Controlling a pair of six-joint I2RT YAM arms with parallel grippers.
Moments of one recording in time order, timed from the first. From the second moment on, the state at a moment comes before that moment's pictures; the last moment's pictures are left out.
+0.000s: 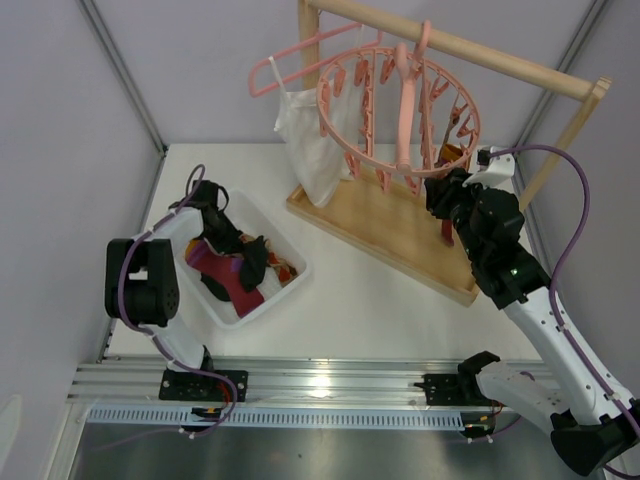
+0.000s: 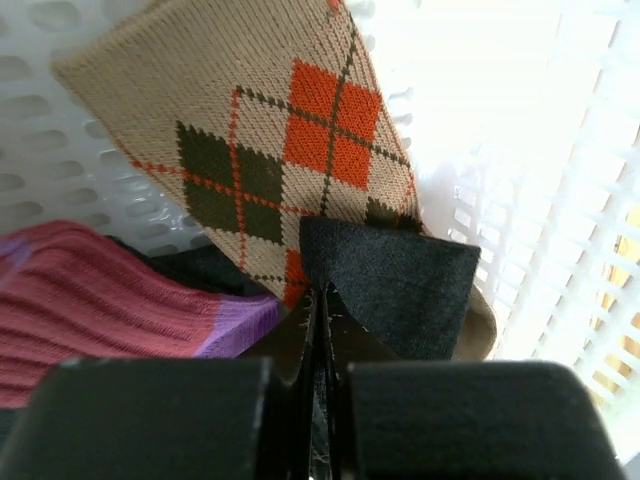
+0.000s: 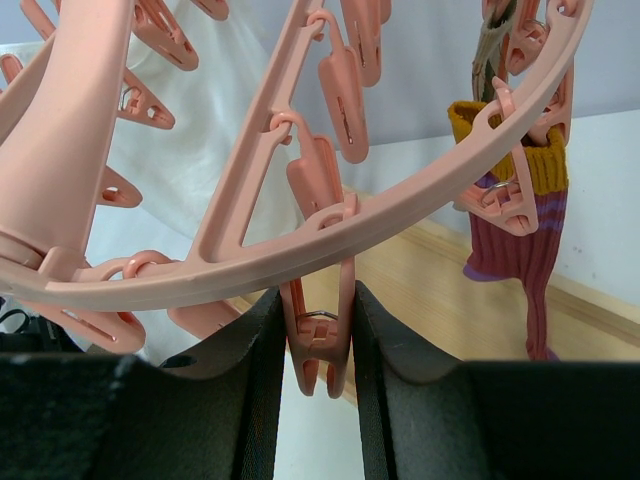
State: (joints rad) left arm -0.01 1.72 1.09 -0.57 0.15 -0.72; right arm 0.46 0.93 1.06 -0.19 0.28 0.34
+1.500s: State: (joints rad) left arm -0.92 1.33 1.16 0.02 0.35 0.14; right arm 0.45 0.92 1.05 -0.19 0.11 0.40
